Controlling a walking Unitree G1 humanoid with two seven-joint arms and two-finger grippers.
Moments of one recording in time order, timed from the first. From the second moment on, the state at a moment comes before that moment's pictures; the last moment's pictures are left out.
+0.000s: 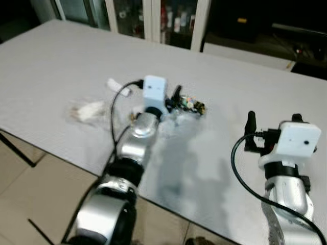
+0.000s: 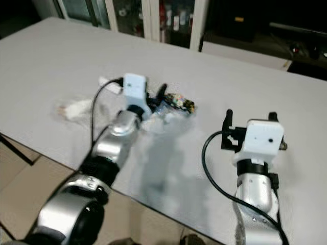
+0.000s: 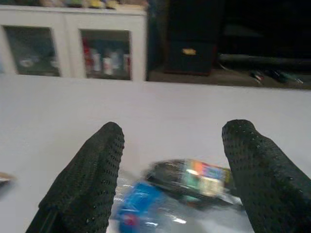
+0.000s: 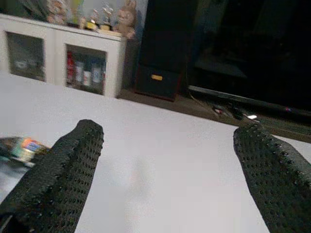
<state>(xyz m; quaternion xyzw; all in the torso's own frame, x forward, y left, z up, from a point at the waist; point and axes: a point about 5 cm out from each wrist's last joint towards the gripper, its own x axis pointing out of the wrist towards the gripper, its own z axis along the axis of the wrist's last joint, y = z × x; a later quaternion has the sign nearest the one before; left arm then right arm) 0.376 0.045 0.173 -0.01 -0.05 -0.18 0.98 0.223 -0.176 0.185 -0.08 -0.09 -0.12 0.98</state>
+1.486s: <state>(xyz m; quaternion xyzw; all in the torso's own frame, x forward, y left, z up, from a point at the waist) 0.381 0.070 0.128 0.04 0.06 -0.14 0.99 0.203 -0.167 0.175 -0.07 -0.04 -0.10 0.99</state>
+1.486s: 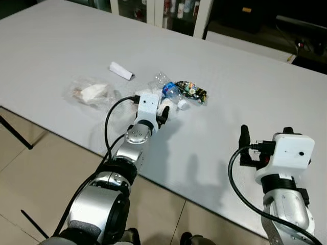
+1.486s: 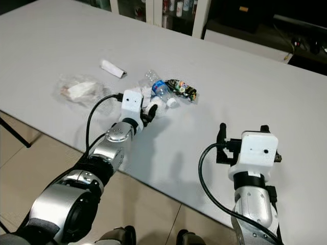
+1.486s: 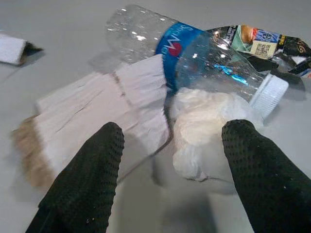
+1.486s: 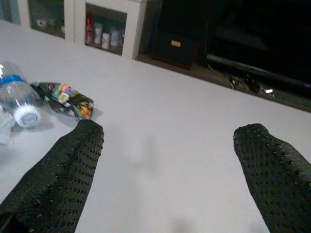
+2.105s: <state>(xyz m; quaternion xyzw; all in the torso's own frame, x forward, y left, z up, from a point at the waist) 0.377 0.051 0.124 0.07 0.07 -0.19 0.98 0.198 -0.168 0.174 -0.07 -0.03 -0.11 0.99</state>
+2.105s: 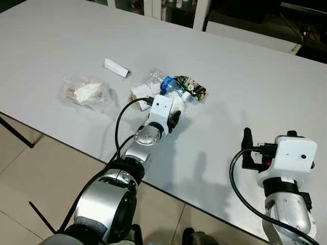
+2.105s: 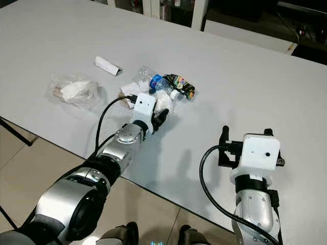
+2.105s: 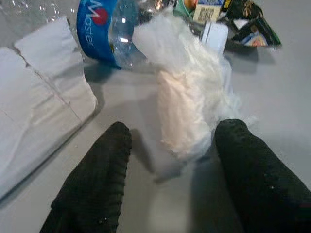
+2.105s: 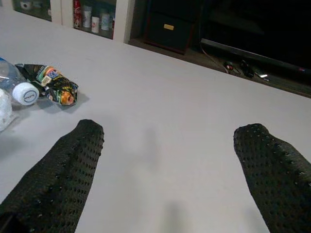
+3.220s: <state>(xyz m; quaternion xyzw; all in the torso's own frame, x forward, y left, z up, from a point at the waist) 0.379 0.059 0.126 0.06 0.05 -0.17 0.98 0.201 -0.173 0.180 -0.09 -0.04 -0.11 0.99</state>
